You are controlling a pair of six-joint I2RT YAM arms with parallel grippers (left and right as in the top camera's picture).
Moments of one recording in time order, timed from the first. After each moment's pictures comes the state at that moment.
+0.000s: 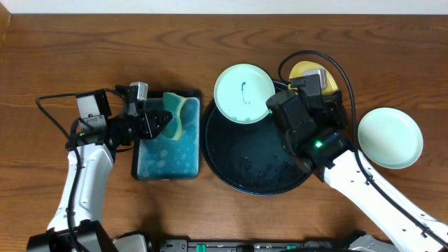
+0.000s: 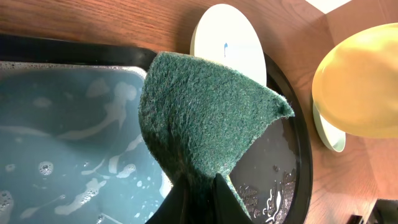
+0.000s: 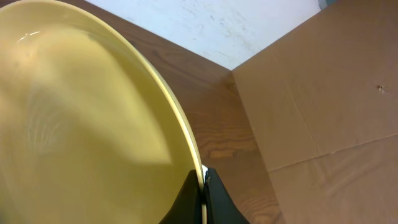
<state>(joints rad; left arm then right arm) 0.23 1.38 0.82 -0.45 0.86 -0.01 0.63 1.37 1.03 -0.55 1.15 0.03</state>
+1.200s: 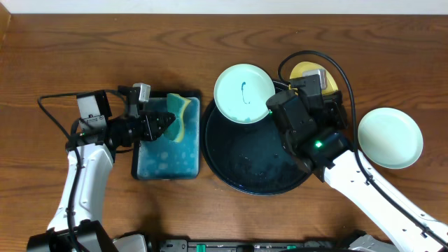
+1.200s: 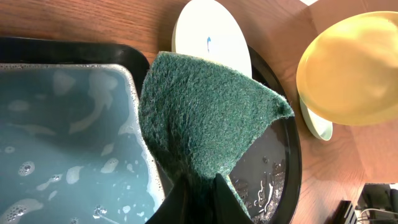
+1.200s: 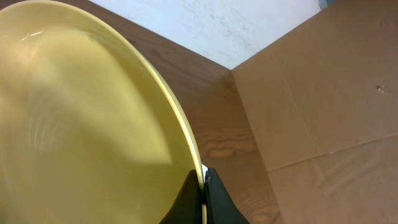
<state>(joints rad) 0.23 1.38 0.82 -0.47 0.92 0.04 0.63 1.37 1.03 -0.56 1.15 0.03</state>
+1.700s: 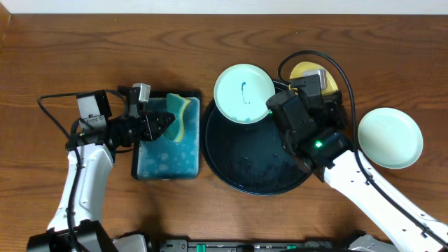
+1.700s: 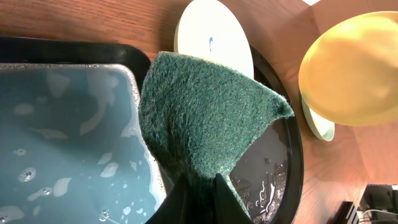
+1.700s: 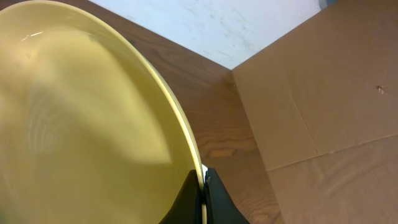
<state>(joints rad) 0.23 1.38 0.82 -0.47 0.91 0.04 0.63 1.37 1.03 -0.56 1.15 0.03</state>
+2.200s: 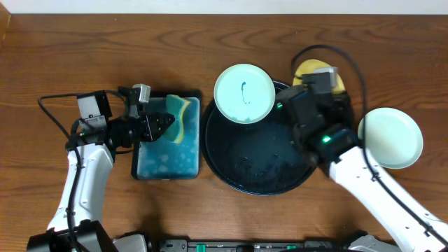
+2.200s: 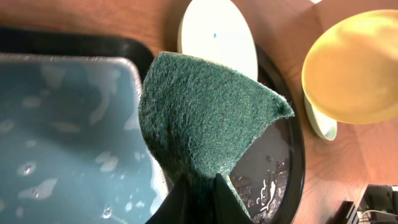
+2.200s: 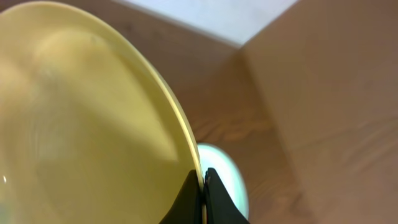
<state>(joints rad) 0.23 1.38 0.82 -0.50 0.88 0.04 0.52 1.36 1.03 -0.61 1.02 0.15</state>
